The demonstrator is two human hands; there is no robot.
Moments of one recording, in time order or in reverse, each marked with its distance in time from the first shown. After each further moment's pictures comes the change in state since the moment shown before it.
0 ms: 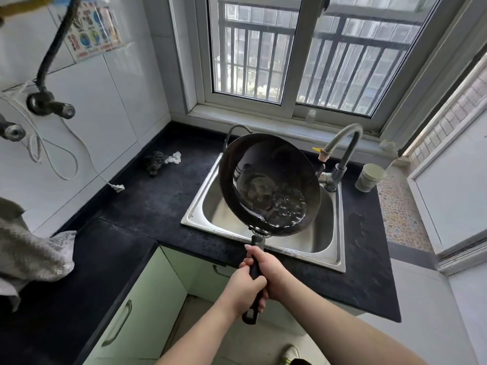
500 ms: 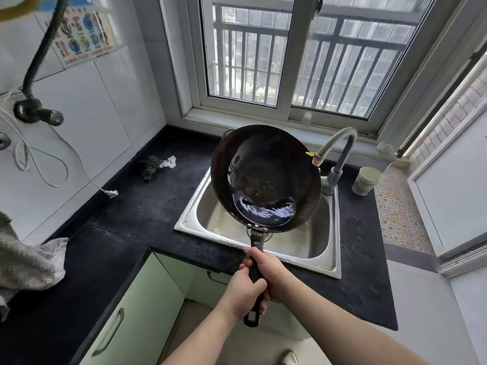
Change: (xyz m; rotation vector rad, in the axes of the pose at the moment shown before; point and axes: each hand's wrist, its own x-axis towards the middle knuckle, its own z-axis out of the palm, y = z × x) left_hand 0.005 0.016 0.020 -0.077 0.015 0.079; right_hand 0.000 -0.025 -0.016 -0.207 -0.004 -0.096
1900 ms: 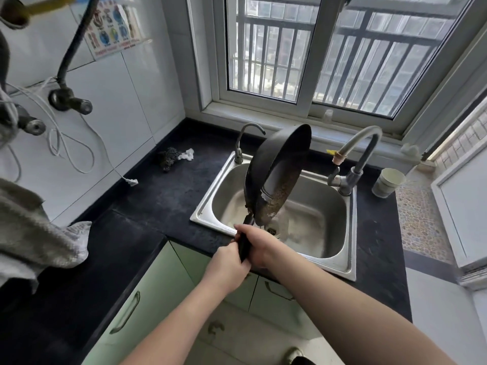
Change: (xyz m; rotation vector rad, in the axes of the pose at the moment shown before) left_hand 0.007 0.023 -0.060 0.757 0.312 0.007; right_hand 0.028 -0.032 0.066 -0.007 0.022 0.261
